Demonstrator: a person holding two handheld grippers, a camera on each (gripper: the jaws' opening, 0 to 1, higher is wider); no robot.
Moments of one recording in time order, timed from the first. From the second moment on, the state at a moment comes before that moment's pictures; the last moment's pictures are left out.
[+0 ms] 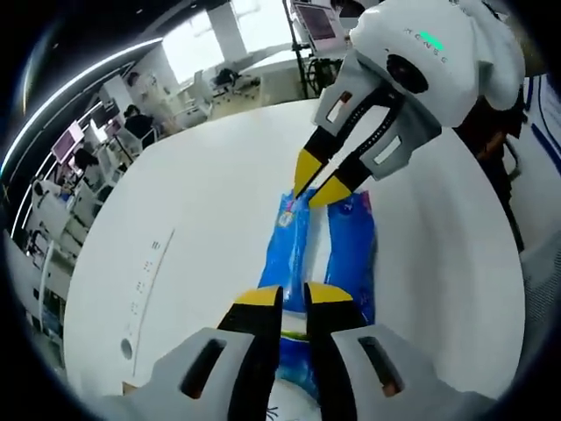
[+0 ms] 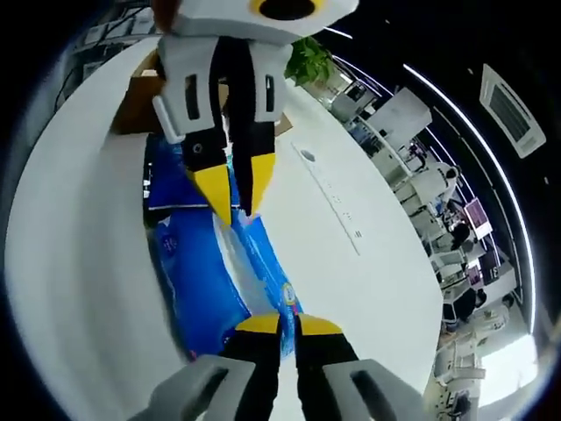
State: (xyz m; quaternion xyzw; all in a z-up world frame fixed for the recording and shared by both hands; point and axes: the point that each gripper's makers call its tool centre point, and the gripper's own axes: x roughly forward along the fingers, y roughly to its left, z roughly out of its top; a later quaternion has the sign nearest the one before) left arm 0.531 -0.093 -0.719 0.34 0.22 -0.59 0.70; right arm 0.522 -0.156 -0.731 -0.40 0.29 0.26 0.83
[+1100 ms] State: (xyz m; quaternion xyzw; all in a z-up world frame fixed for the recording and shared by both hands) left arm 0.526 0.022 -0.645 0.23 0.24 -0.55 0.76; right arm 0.479 -0.094 -0.669 -0.19 0.32 0.27 0.89
